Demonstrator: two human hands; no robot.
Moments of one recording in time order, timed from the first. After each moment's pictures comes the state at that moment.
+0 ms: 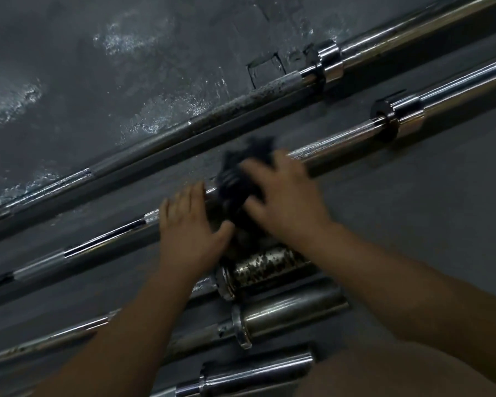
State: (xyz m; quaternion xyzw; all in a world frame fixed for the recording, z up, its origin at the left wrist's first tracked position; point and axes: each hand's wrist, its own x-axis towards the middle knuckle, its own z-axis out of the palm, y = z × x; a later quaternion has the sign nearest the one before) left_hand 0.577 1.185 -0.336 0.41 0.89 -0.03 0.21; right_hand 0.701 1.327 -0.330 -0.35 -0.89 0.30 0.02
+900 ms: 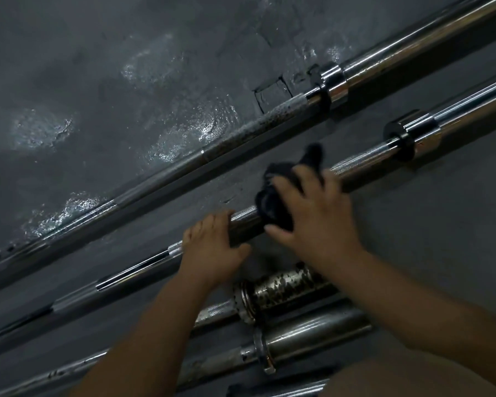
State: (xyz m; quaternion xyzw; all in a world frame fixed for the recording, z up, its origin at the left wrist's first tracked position) left_hand 0.563 1.199 -0.338 0.42 0.86 -0.06 0.28; right_hand 0.719 1.330 -0.342 -0.39 -0.90 0.19 0.03
